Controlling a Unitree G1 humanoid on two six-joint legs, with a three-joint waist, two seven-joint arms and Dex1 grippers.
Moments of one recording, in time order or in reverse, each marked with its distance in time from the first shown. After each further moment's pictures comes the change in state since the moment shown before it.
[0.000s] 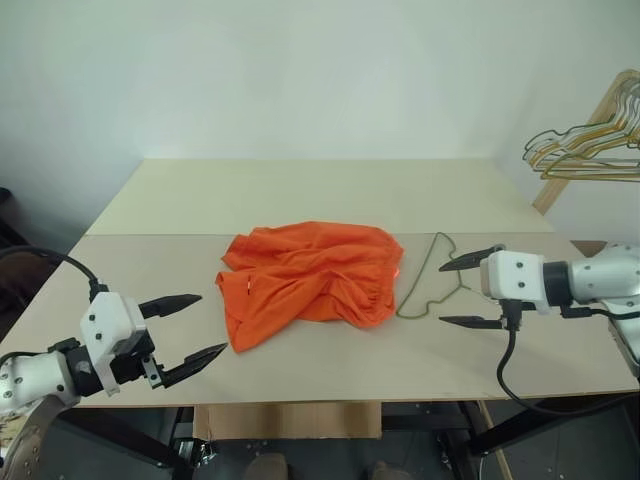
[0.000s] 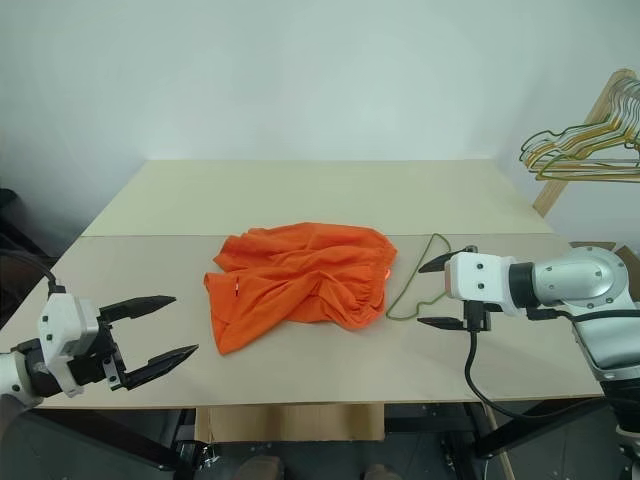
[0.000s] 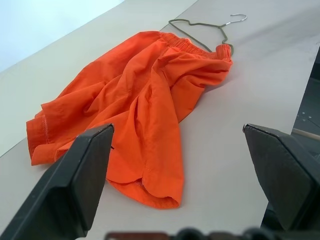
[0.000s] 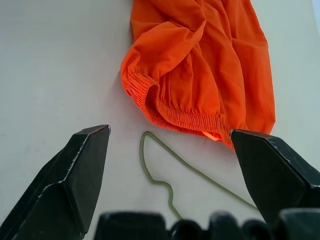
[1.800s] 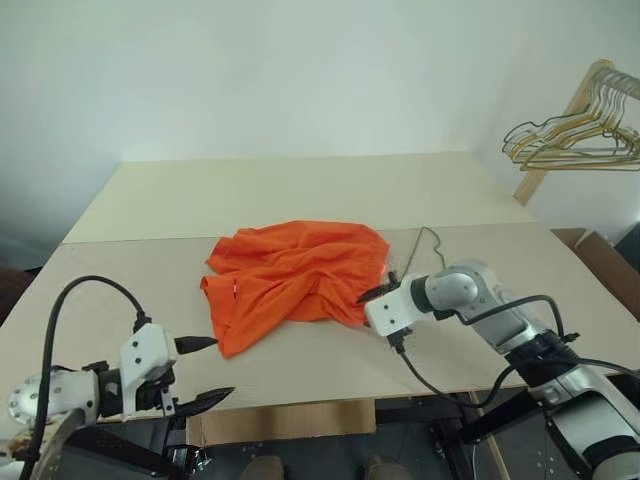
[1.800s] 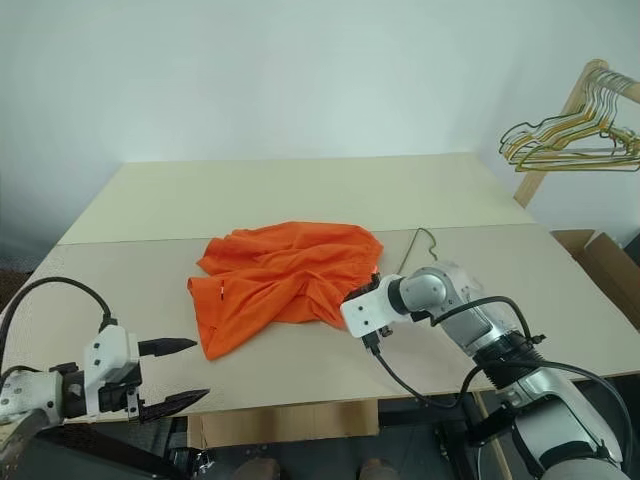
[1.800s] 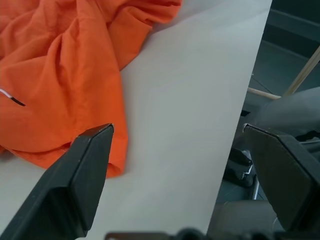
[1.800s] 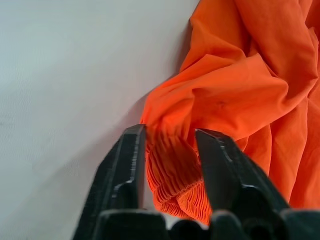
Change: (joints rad) left arm 0.054 0.042 -0.192 0.096 0.150 -0.029 -0.080; right arm -0.310 0.361 0.507 0.276 -0.523 -0.288 -0.137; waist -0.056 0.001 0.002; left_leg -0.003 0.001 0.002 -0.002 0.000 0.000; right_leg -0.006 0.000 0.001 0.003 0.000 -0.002
